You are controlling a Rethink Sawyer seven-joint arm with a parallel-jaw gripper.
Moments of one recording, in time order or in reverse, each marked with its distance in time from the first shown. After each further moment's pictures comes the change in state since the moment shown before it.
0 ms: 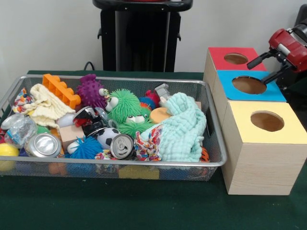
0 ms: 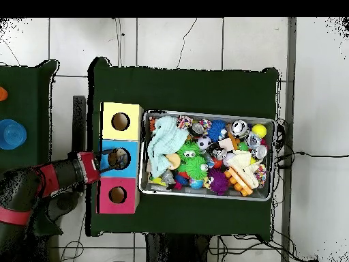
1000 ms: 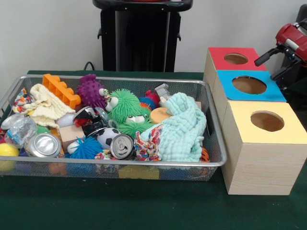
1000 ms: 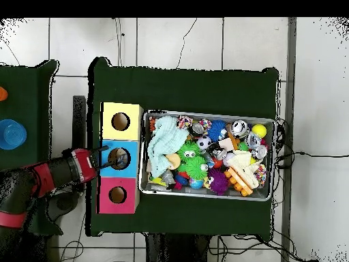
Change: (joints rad) arm 0.000 -0.035 0.000 0.000 0.000 -0.021 0.000
